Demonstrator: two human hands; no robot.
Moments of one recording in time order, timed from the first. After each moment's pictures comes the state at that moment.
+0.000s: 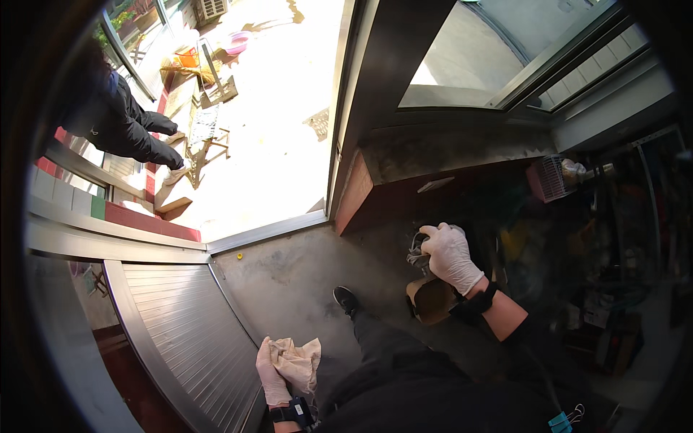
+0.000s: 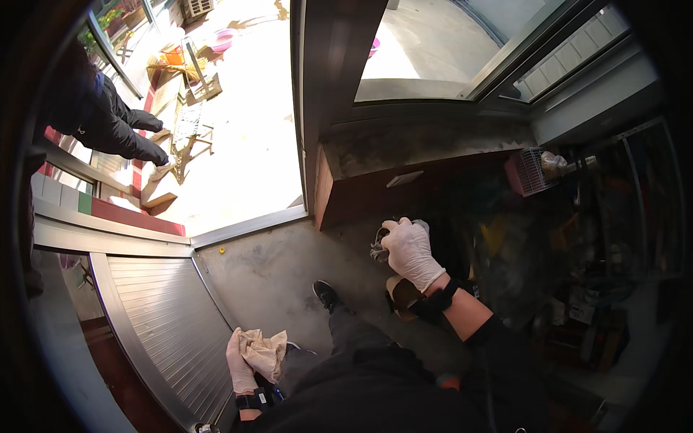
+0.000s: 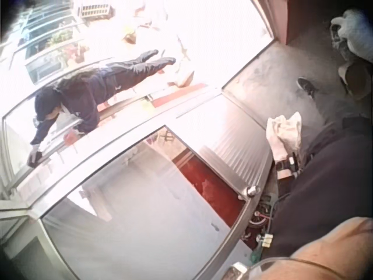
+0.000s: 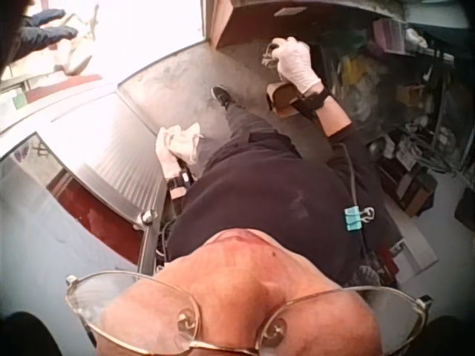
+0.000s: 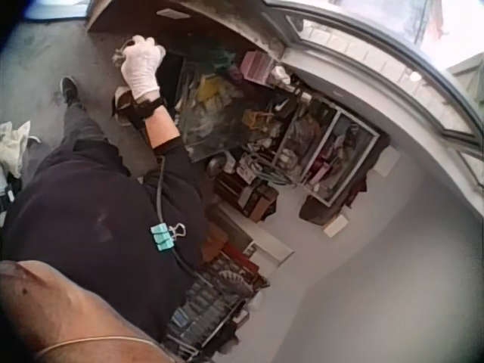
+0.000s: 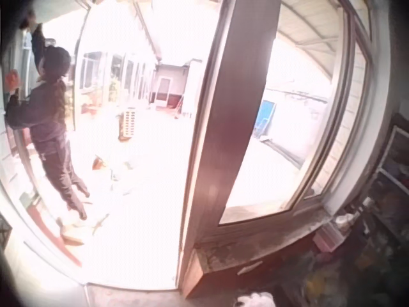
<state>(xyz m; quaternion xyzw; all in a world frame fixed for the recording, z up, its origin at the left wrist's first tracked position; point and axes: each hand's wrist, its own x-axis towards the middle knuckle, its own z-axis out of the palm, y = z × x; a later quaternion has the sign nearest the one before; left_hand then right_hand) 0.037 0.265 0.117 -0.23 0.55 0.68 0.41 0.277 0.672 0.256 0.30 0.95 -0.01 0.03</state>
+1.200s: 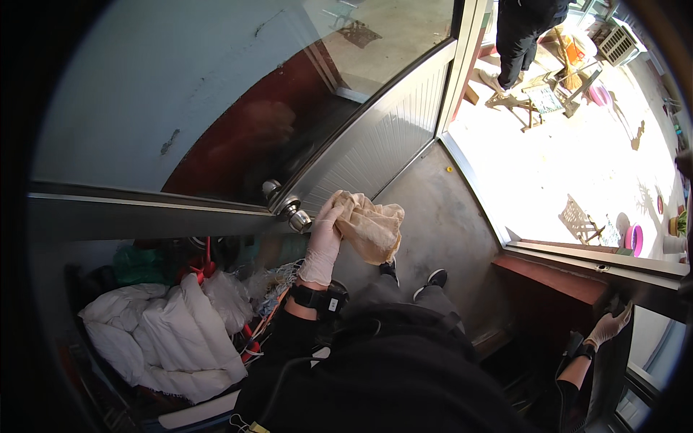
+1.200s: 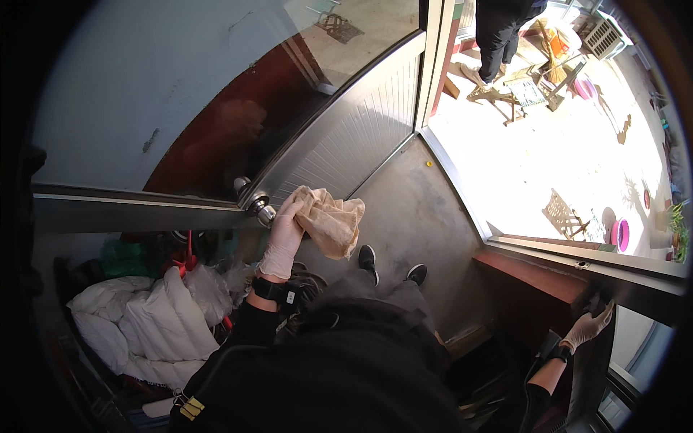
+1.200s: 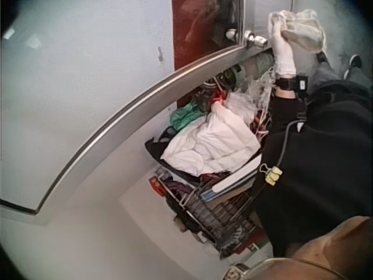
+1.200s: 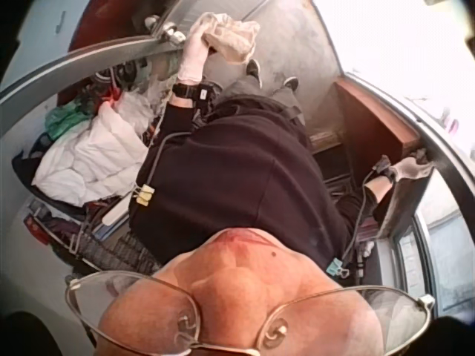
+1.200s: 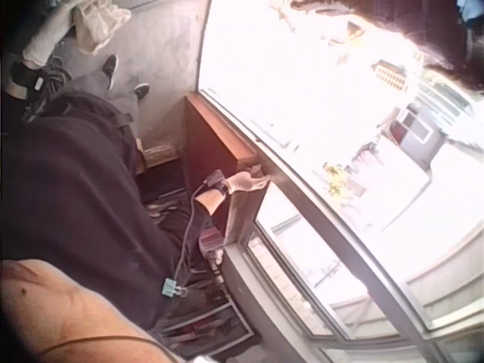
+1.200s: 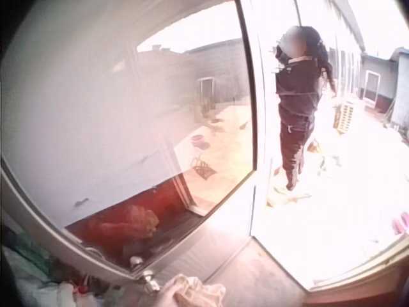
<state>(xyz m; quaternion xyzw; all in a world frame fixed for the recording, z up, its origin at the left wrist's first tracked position) 0.033 0.053 0.216 -0.26 0.47 0.85 0.01 0.147 0.850 0.205 0.20 0.90 0.05 -0.38</state>
